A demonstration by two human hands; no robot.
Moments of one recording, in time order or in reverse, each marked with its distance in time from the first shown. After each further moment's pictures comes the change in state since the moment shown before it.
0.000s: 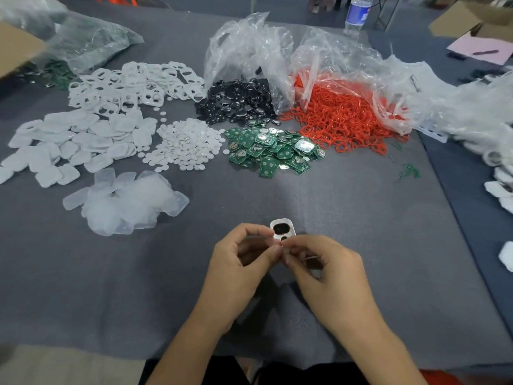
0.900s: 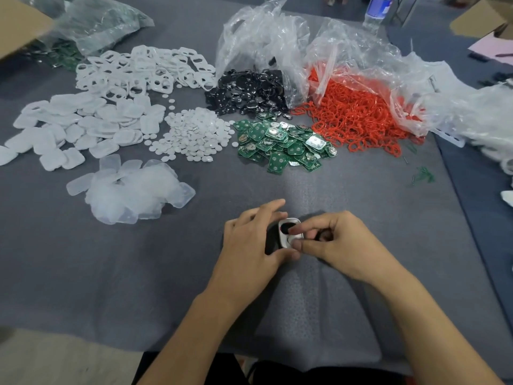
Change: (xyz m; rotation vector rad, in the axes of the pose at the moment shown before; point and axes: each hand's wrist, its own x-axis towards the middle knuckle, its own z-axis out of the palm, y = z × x) left_hand 0.028 -0.008 -0.002 0.873 -0.016 0.247; right_hand 0.065 0.023 -0.021 -0.019 -0.460 0.233
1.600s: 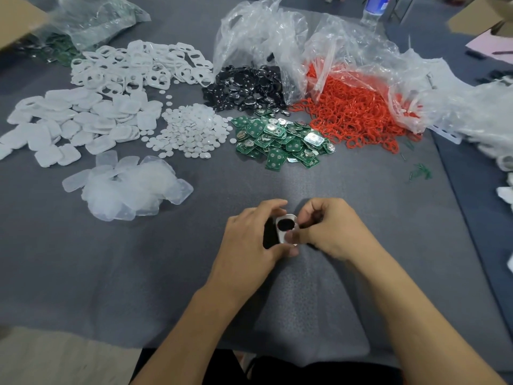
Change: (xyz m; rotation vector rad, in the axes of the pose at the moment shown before) left_hand 0.002 0.002 0.001 -0.065 0.006 -0.005; right_hand 0.019 -0.009 0.009 -0.009 0.105 0.223
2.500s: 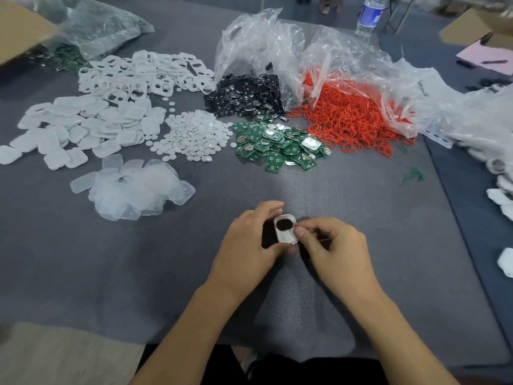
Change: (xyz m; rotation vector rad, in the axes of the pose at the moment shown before) left_hand -0.005 0.002 -0.002 -0.056 -0.009 -0.040; right_hand -0.040 0.028 0.023 0.059 0.335 -0.305
